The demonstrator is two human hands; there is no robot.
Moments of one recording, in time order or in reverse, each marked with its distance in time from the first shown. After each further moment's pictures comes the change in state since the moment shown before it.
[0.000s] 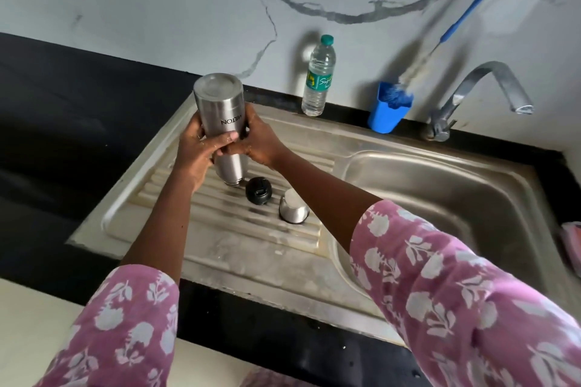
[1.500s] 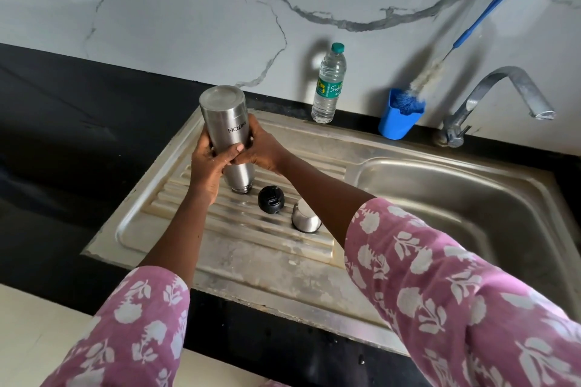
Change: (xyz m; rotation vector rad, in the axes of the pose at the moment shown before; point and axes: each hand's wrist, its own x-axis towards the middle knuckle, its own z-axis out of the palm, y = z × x) left_hand 0.015 -0.036 -0.015 -0.044 0.065 0.055; right_hand 0.026 0.013 0.015 -0.022 -0.113 0.073
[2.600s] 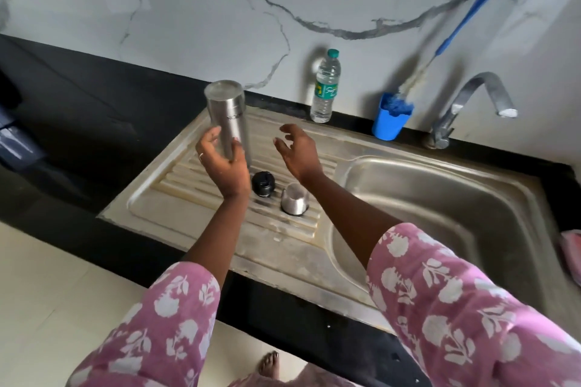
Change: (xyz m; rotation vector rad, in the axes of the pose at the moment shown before) left_hand -0.064 -0.002 0.067 0.326 0.727 0.434; right_hand -0.086 0.015 -0.029 -0.193 0.414 -0.115
